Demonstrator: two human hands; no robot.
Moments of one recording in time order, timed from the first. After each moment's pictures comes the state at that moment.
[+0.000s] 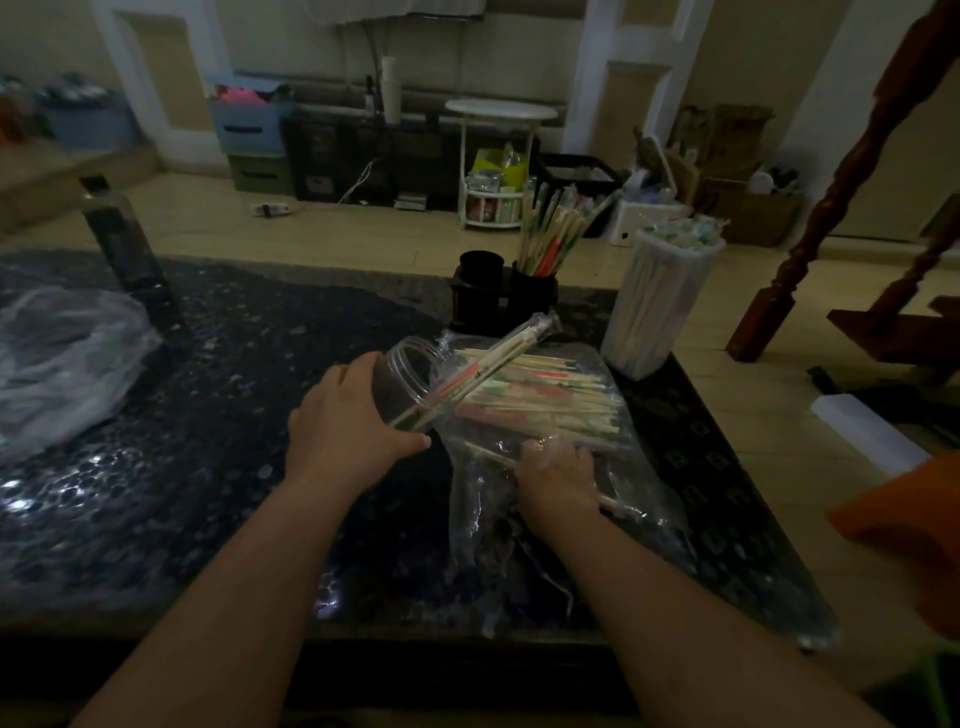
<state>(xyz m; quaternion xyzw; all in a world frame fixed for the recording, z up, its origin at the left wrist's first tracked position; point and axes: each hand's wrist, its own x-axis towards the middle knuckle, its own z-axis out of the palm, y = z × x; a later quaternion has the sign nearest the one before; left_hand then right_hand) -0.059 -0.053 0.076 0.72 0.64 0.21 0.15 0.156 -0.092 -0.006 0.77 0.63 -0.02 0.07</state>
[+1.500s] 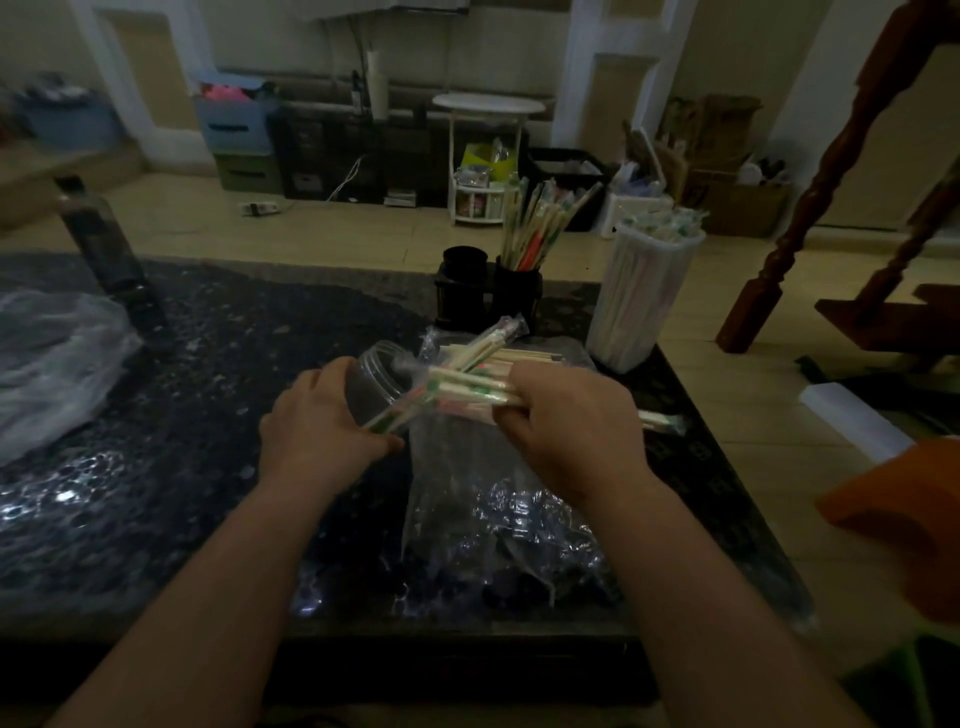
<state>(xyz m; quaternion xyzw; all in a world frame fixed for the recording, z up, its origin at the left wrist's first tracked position) -0.060 -0.054 0.069 0.71 0.66 0.20 0.13 0.151 -0.141 0.118 0.64 0.72 0.13 -0.23</state>
